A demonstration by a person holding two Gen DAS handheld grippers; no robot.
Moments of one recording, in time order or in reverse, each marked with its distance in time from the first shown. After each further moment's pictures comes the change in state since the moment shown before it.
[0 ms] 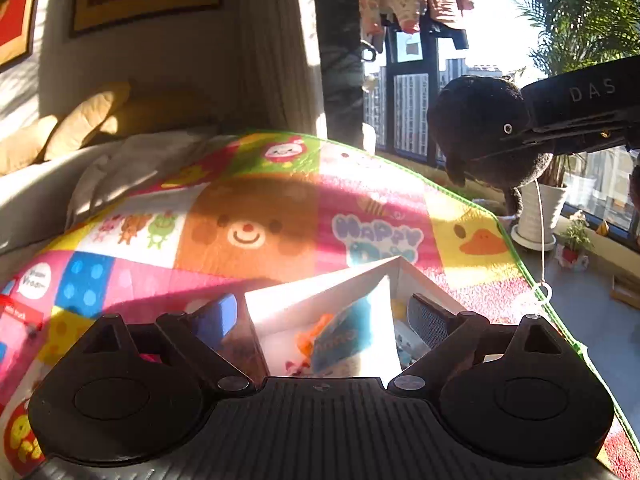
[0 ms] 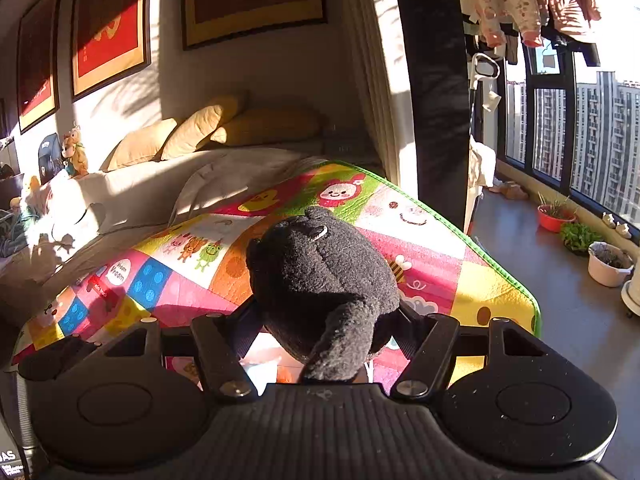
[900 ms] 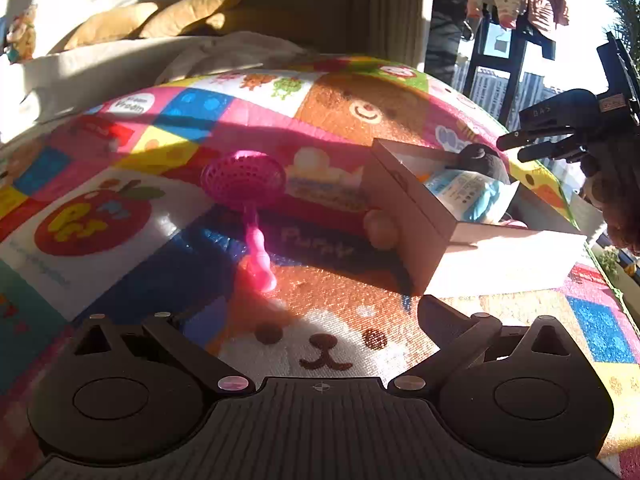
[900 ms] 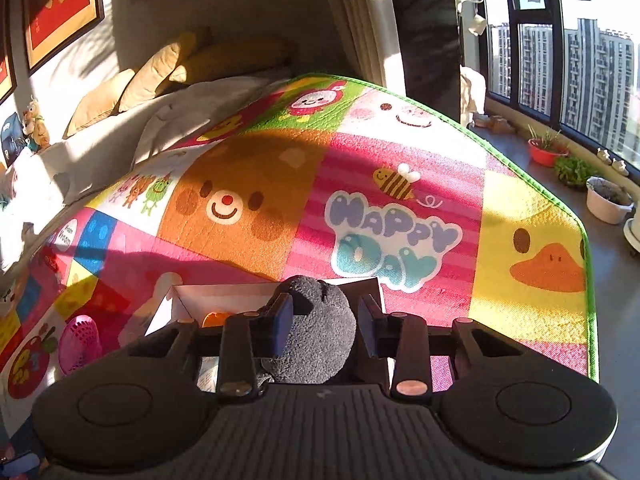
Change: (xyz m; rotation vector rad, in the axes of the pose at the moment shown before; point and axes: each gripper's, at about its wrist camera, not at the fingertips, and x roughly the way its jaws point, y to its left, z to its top) left arm -0.057 0.080 -0.138 -0.280 0.108 0.108; right arm 0.123 -0.009 -0.053 0.074 0.182 -0.050
